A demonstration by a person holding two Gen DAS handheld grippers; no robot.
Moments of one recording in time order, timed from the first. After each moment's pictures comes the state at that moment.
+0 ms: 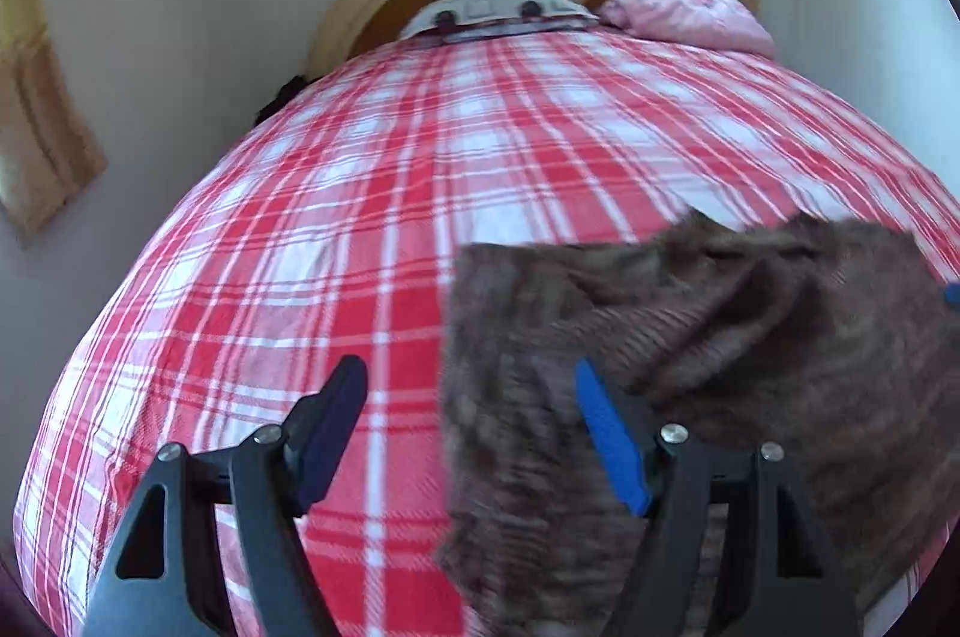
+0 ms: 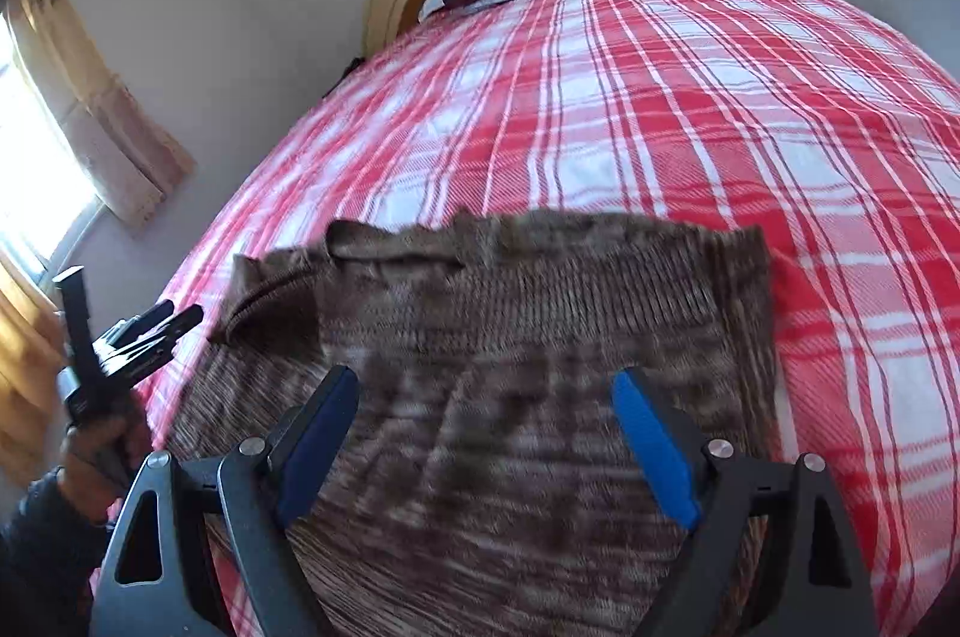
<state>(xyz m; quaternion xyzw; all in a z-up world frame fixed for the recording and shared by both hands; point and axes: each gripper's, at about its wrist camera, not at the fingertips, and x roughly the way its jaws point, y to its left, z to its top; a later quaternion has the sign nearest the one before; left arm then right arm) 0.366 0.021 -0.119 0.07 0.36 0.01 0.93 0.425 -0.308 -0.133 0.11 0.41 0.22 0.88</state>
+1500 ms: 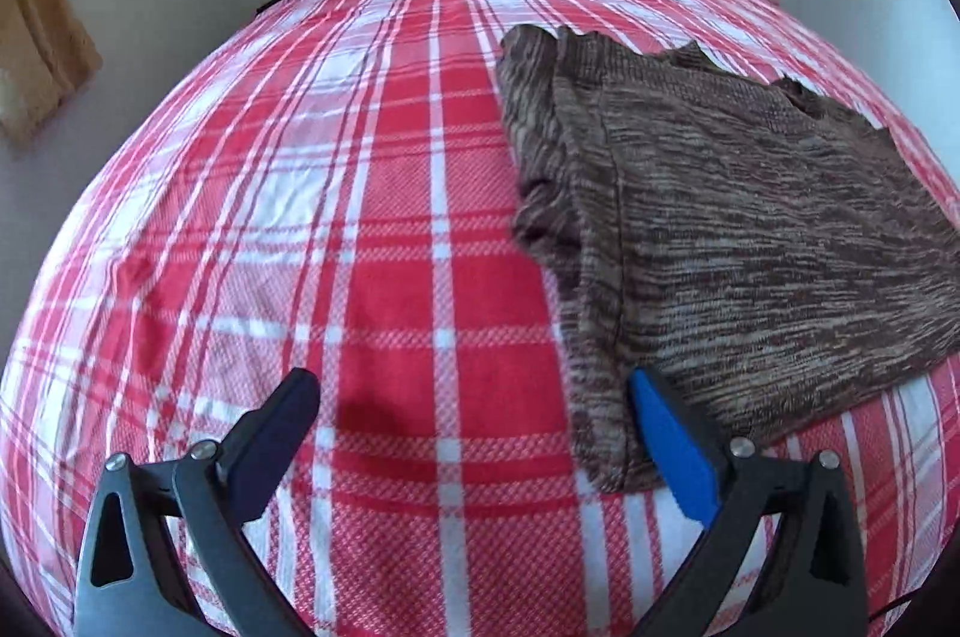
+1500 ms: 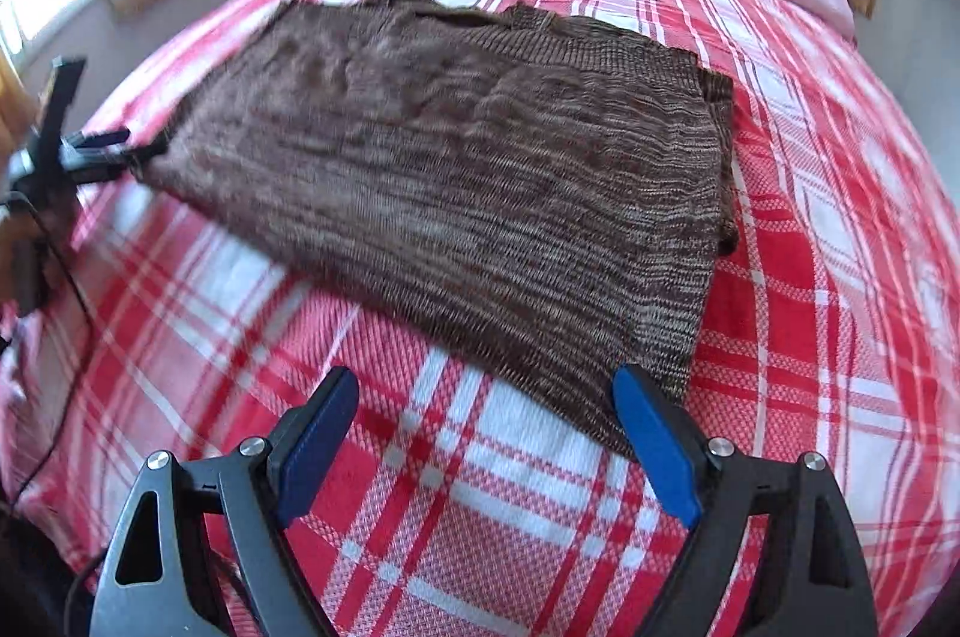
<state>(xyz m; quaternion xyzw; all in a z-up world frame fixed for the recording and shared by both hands) 0.290 0.076 -0.165 0.02 0.46 0.02 0.89 0.286 -0.289 -0.161 -0.11 0.48 0.20 0.85</state>
